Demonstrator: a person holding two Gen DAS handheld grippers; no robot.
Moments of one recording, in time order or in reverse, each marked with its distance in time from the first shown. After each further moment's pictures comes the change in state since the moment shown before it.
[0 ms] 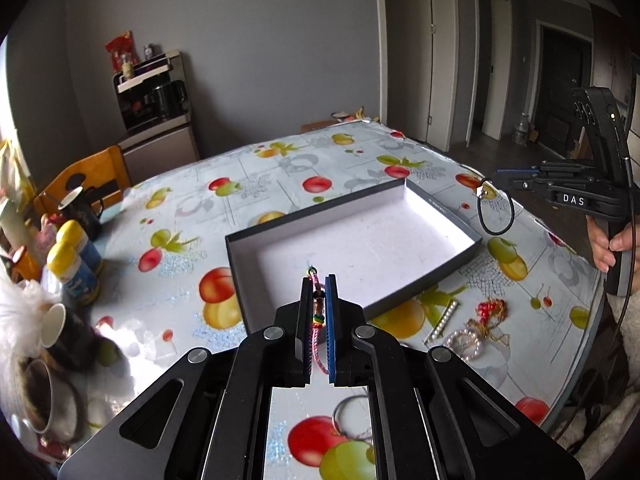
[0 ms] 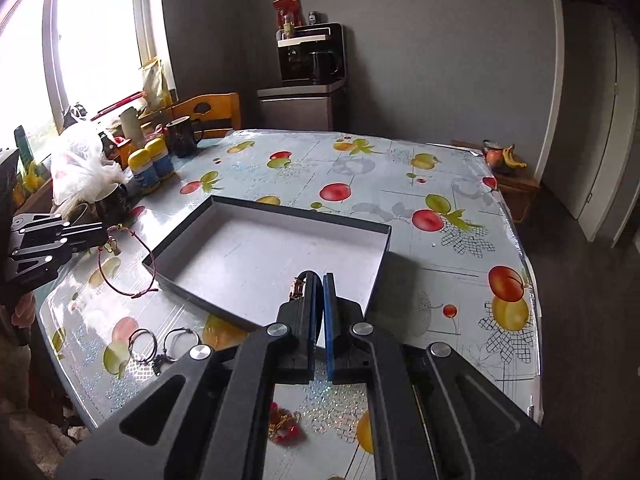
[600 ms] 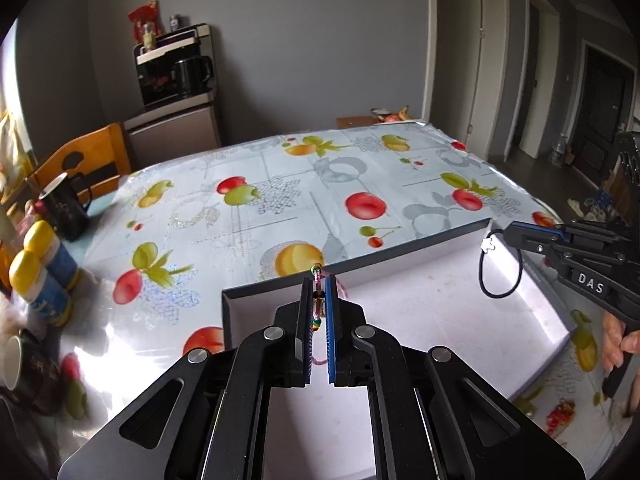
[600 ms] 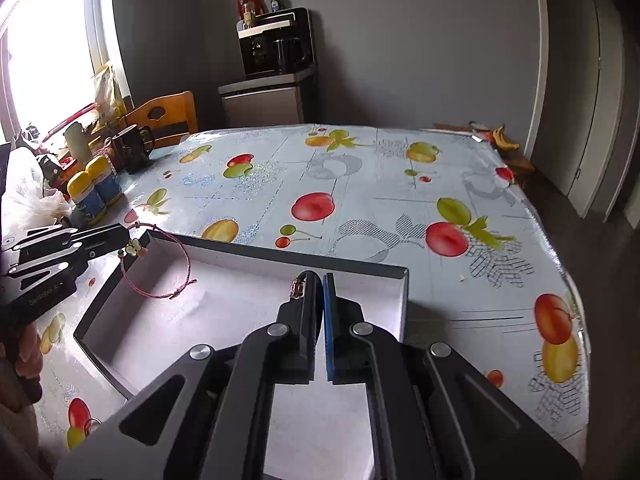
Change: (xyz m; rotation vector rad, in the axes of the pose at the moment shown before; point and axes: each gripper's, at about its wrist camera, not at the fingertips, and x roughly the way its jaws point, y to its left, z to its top) left arm 0.131 0.040 0.043 -0.129 0.038 0.104; right arm 0.124 -0.006 0.031 0.113 0.047 -0.051
